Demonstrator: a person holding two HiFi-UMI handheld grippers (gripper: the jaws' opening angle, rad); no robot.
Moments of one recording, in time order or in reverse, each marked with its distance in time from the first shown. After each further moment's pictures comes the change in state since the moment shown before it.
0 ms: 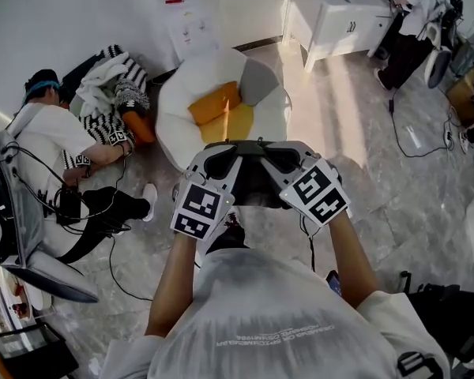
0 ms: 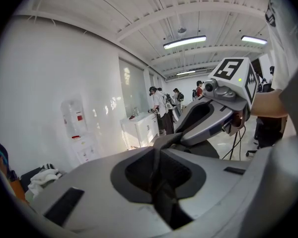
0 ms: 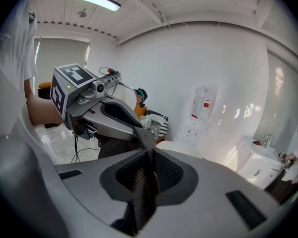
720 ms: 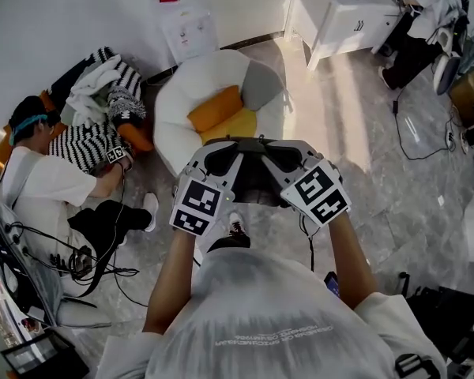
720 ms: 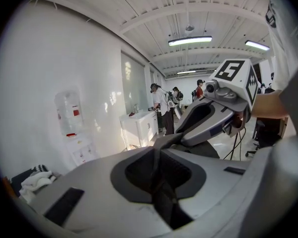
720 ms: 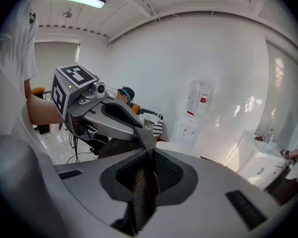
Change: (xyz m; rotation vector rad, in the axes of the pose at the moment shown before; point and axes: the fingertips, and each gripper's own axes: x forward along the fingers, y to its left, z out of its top) left arm 0.076 0.123 -0.007 -0.033 0.022 -0.065; right arm 0.105 -0.087 0.039 0.061 0.033 -0.012
